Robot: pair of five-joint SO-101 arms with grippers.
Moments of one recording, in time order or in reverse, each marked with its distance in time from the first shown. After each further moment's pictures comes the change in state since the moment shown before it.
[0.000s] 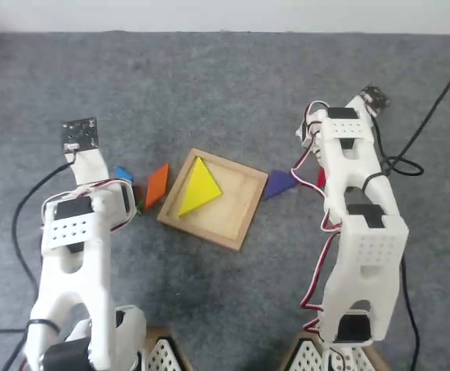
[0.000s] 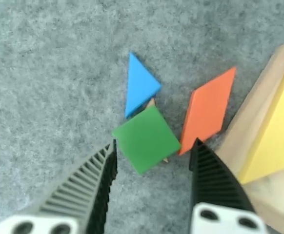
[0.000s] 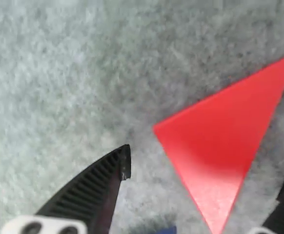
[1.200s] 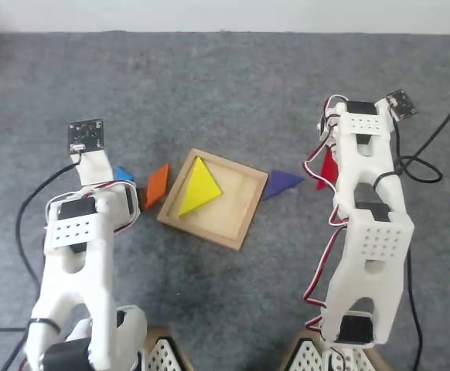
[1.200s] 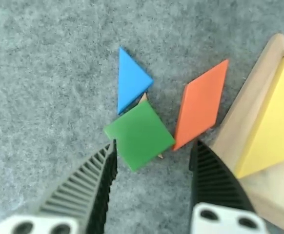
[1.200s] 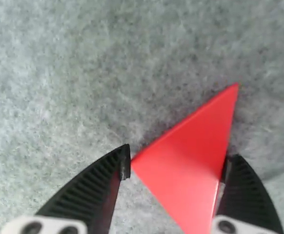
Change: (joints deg) left arm 1.2 0.0 0.7 0.0 -0.2; right arm 4.4 5.9 -8.7 5.6 -6.9
